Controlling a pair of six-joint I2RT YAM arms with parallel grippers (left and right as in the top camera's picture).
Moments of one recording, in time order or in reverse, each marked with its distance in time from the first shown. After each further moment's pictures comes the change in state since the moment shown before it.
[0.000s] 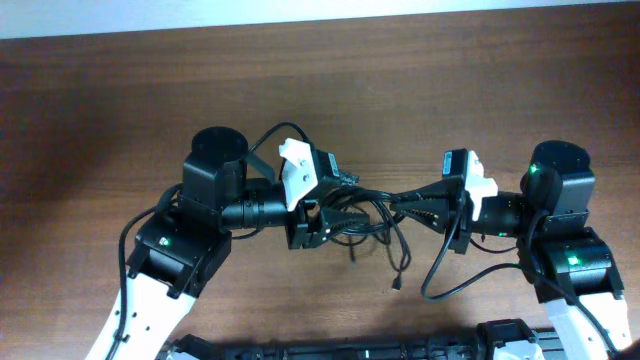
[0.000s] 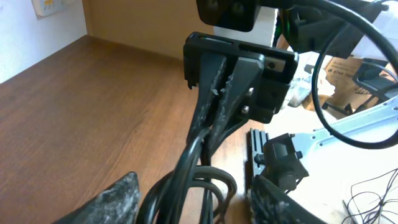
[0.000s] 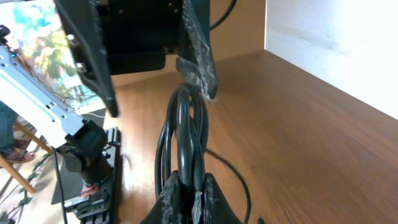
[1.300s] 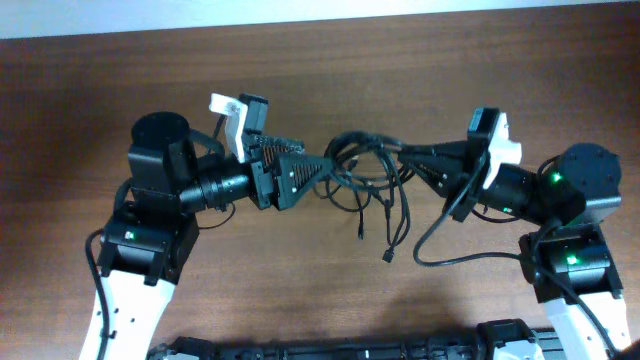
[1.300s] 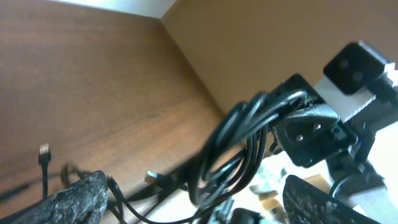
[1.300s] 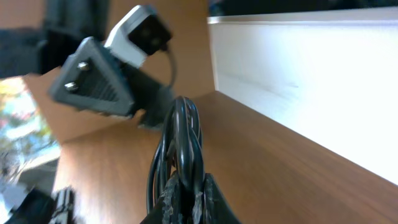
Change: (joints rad) left arm 0.243 -0.006 0.002 0.043 -0.022 -0.675; right arm 0.000 0.000 -0.006 0.468 0.207 0.455
